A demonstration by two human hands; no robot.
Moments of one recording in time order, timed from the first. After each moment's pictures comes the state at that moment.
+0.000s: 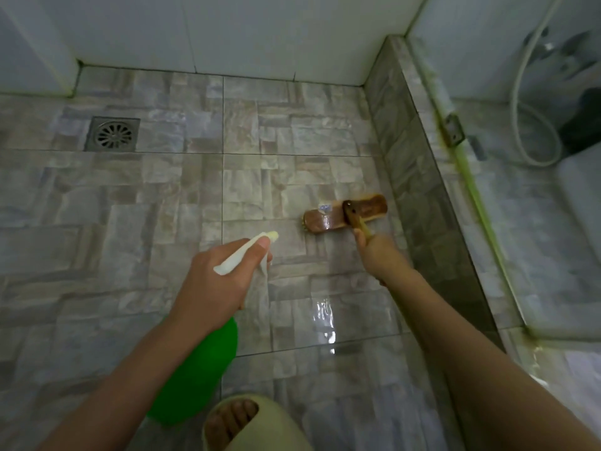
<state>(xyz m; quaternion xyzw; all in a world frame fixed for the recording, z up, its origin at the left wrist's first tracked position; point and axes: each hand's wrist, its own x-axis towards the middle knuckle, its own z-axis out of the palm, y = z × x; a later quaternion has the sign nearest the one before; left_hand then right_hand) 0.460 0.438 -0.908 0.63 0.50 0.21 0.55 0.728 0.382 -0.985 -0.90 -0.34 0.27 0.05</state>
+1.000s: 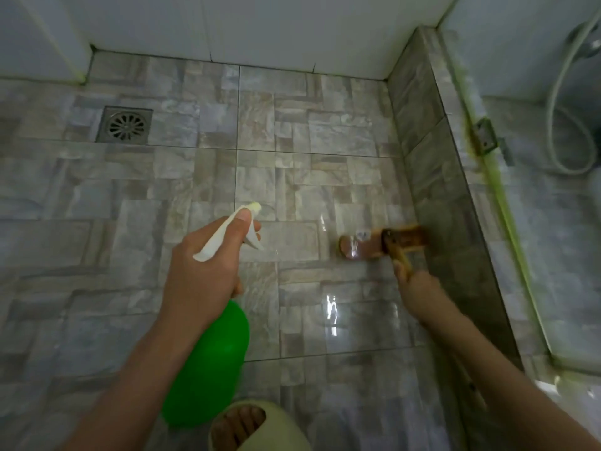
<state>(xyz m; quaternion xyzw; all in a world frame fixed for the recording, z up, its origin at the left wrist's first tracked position) 0.457 0.464 -0.890 0.54 0.54 0.29 0.58 0.733 0.335 -0.963 -0.91 -0.30 0.28 -0.03</state>
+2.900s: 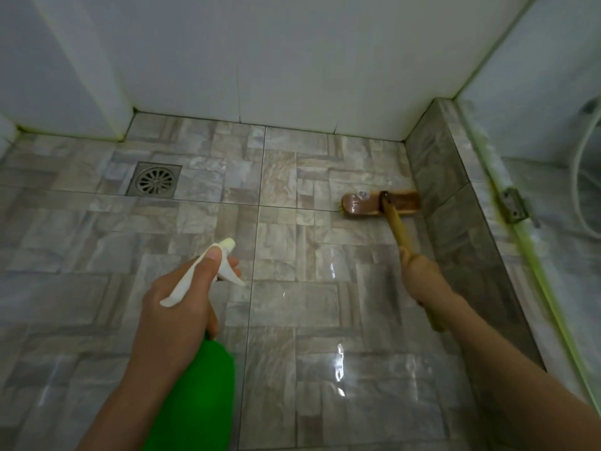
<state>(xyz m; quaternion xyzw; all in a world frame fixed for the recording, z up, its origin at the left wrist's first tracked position) 0.428 0.516 -0.901 0.52 0.57 0.31 0.56 0.779 0.467 -0.986 -0.91 -0.34 0.25 0.00</state>
